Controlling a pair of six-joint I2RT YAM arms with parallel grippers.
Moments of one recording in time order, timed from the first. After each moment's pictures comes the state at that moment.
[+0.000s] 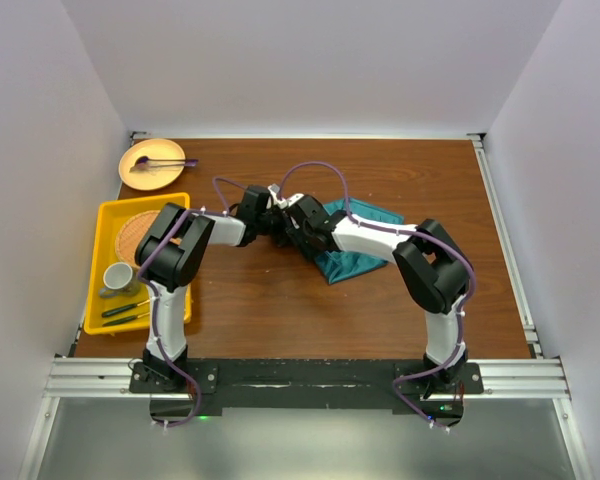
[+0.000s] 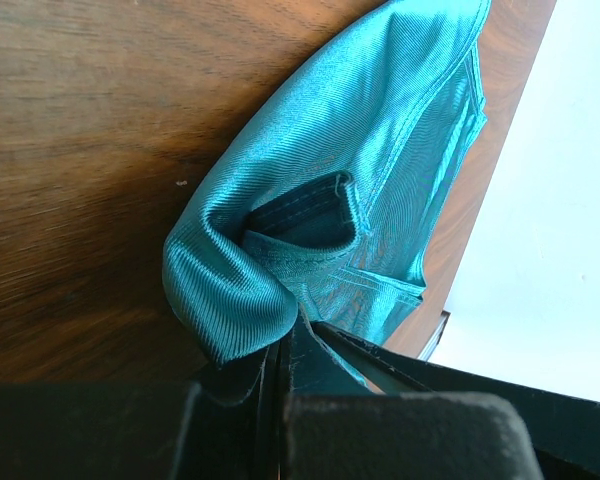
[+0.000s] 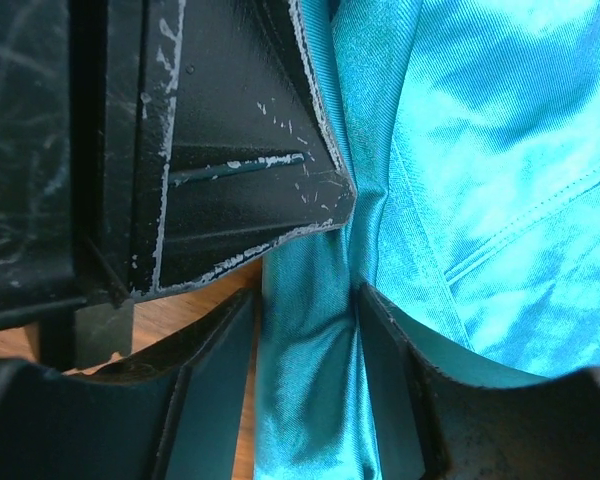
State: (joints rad) left arm -0.43 2.07 1.09 0.25 0.52 -1.01; right arm 0.76 1.98 1.32 -0.39 0.23 0.09
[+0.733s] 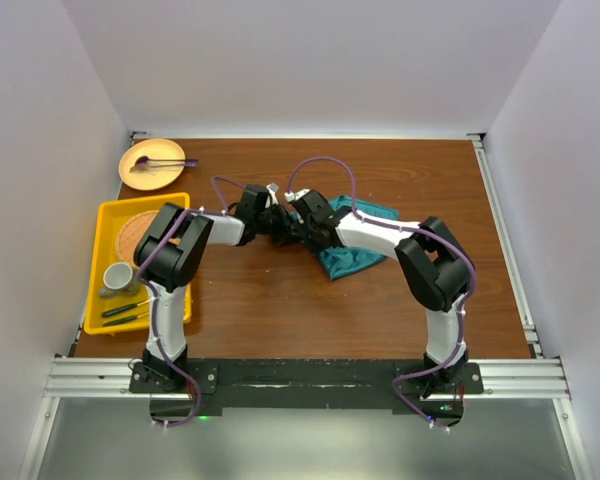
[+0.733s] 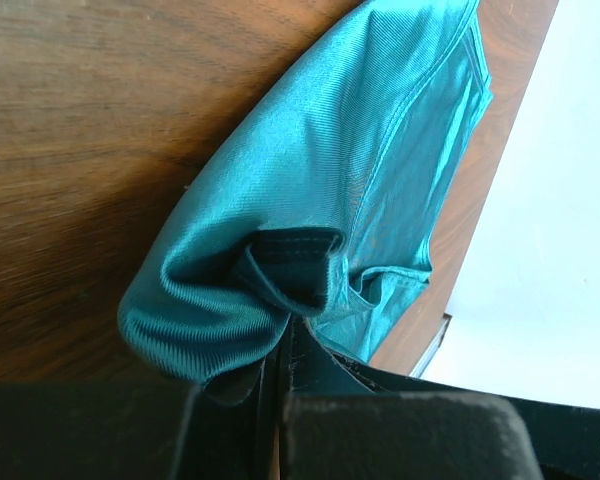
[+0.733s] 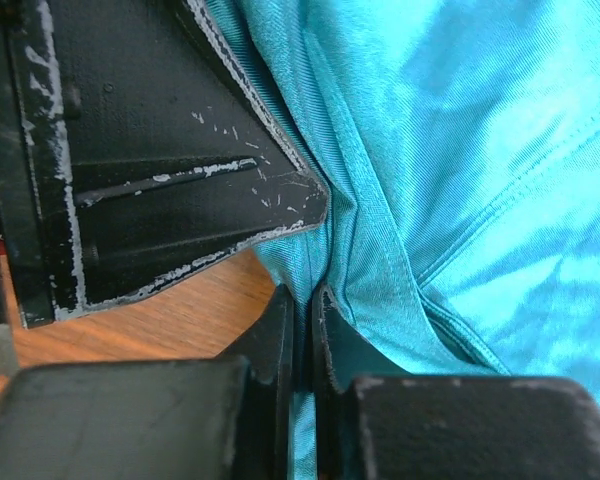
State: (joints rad) left arm -0.43 2.07 1.09 0.25 0.52 -1.01; right arm 0.72 1.98 1.32 -0.39 0.17 0.17
